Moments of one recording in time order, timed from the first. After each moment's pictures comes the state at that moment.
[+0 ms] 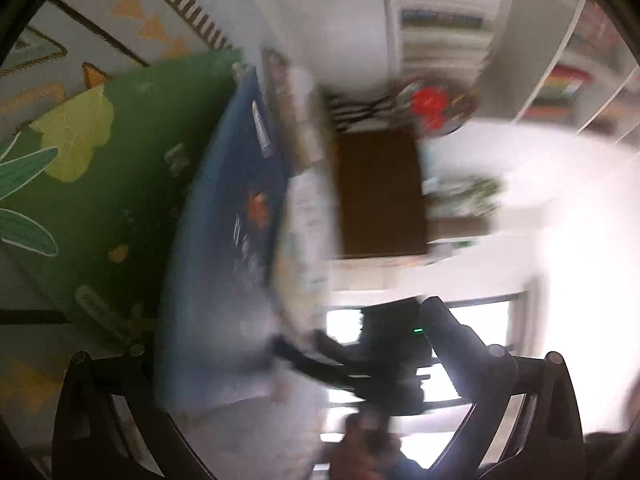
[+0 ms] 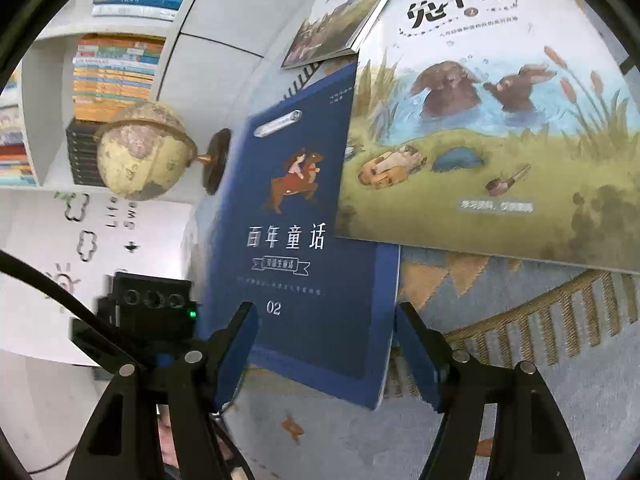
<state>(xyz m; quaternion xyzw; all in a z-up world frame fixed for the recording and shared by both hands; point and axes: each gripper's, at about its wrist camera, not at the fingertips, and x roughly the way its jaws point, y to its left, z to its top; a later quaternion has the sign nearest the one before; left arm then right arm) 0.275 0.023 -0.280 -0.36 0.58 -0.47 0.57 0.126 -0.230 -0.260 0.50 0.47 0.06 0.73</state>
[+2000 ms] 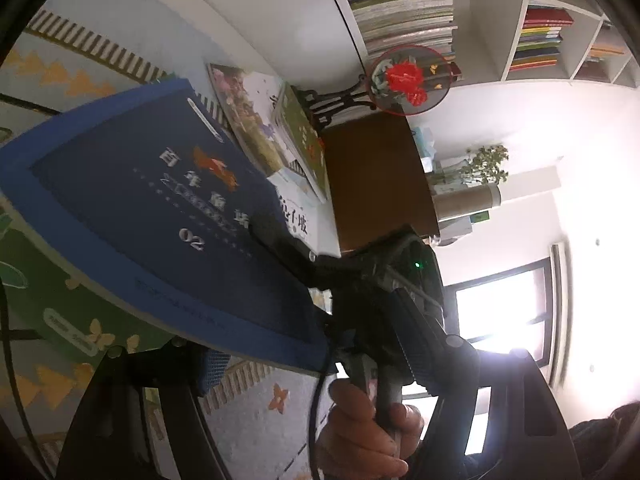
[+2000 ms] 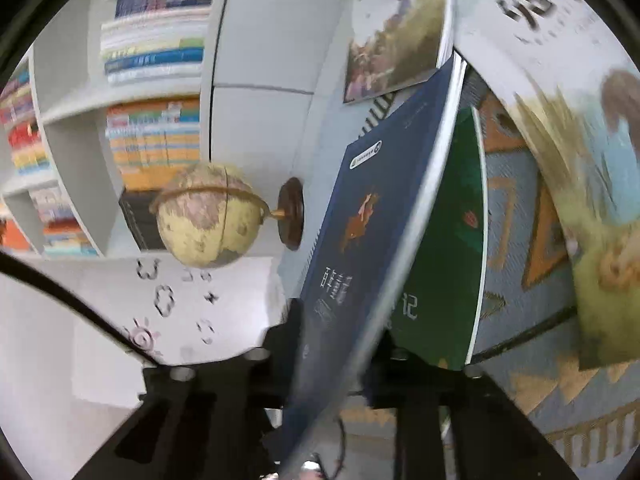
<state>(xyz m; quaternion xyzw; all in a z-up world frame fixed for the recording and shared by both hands) 0.262 -0.001 -0.229 -0.31 0.54 -0.50 0.60 0.190 -0.227 -0.255 0.61 0.36 0.10 0.70</state>
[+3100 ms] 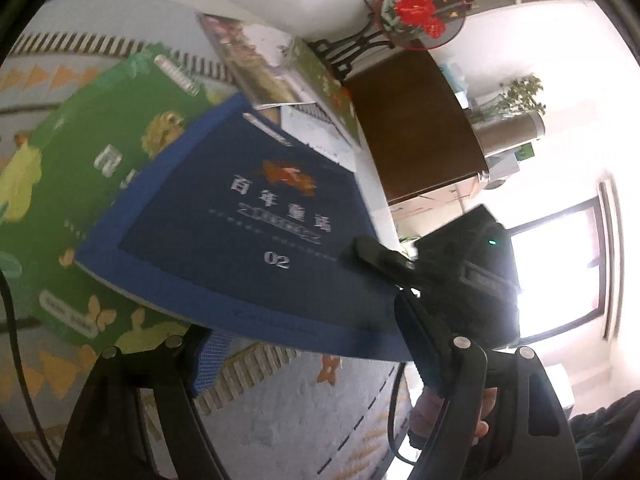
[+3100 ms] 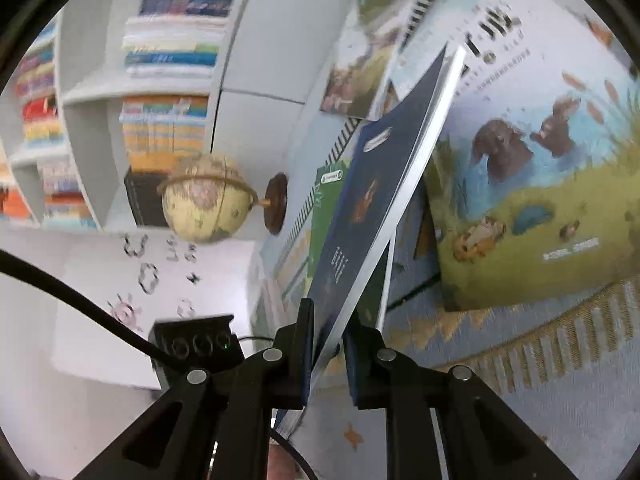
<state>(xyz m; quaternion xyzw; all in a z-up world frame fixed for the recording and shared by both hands) 0.214 -0.038 -0.241 -0.16 0.57 -0.50 0.63 0.117 -0.279 -0.243 0.59 0.38 0.10 0.71</state>
